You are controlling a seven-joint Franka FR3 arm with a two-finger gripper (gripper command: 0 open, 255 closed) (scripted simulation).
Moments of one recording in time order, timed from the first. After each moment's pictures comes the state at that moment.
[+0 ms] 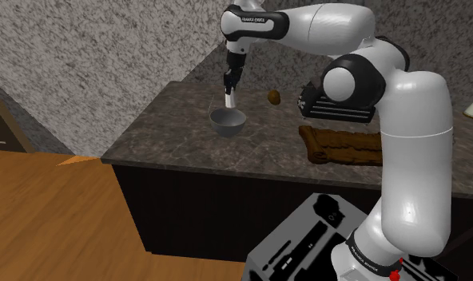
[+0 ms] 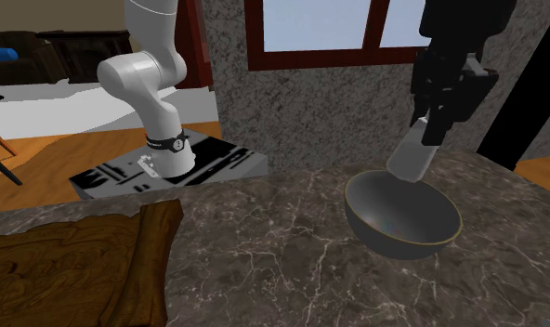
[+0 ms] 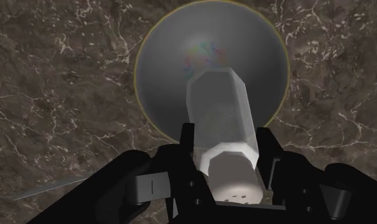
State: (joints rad) arm 0.10 0.50 -0.26 -1.20 0.21 1.74 -0.56
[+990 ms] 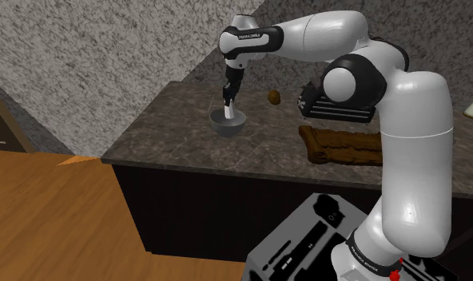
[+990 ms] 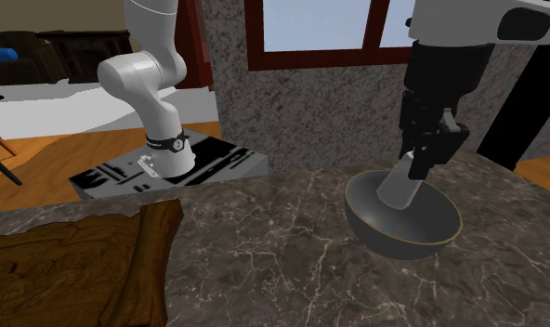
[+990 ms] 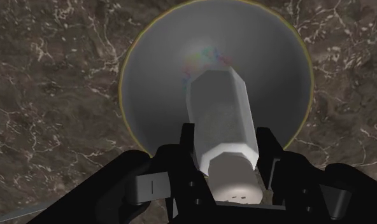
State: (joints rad) arm 0.12 0.50 -0.25 -1.35 0.21 1.88 -0.58
